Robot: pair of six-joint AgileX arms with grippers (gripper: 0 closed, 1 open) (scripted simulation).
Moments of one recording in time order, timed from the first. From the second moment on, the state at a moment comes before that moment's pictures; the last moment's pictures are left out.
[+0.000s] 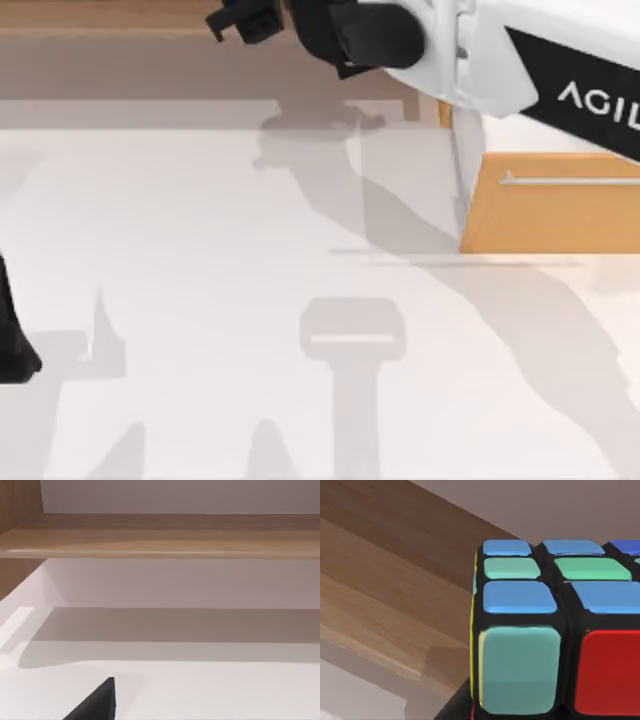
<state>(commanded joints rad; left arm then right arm) 0.00 0.00 0.00 0.00 0.00 0.00 0.78 2.00 1.83 -0.26 0.64 -0.14</state>
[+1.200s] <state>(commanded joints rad) 0.00 0.00 0.00 0.00 0.00 0.00 0.13 2.44 2.30 -1.41 0.01 0.15</state>
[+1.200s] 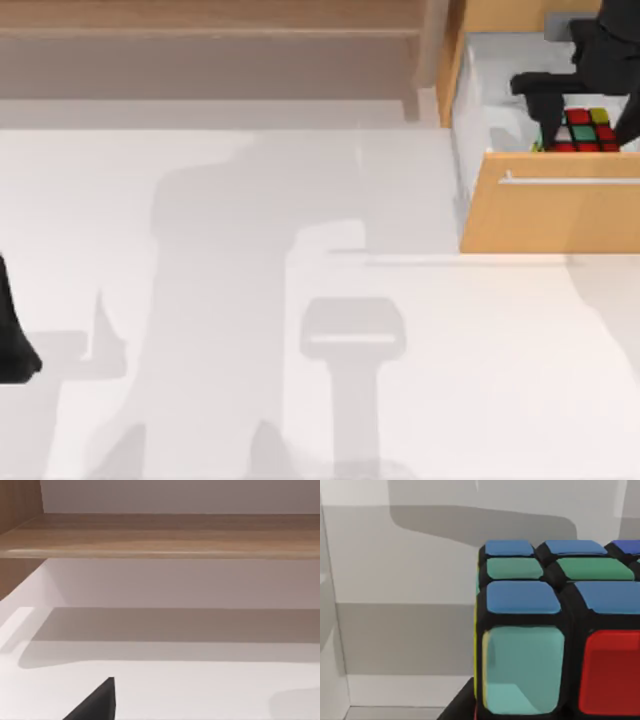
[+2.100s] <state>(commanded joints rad) 0.00 0.00 0.00 0.00 0.00 0.00 0.13 2.45 2.30 -1.42 0.00 0.15</state>
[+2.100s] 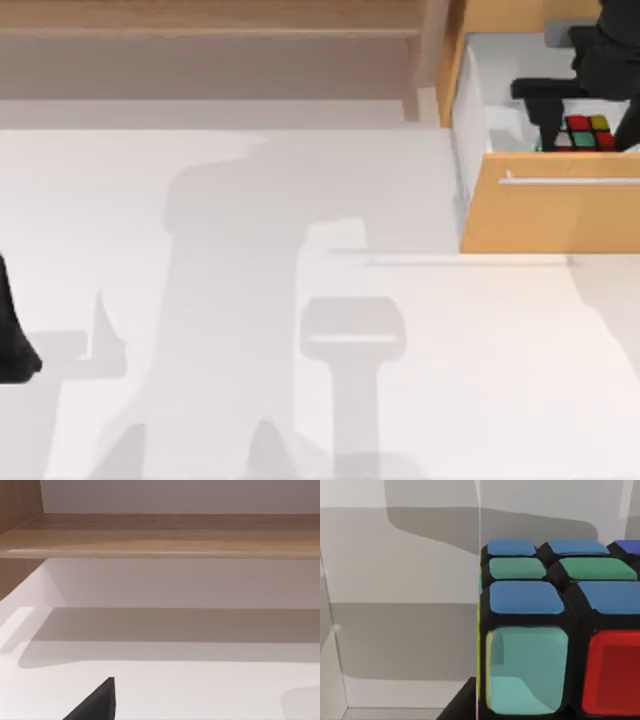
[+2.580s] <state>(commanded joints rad) 0.00 0.00 0.00 0.00 0.00 0.00 0.13 2.45 2.30 -1.42 0.00 0.15</state>
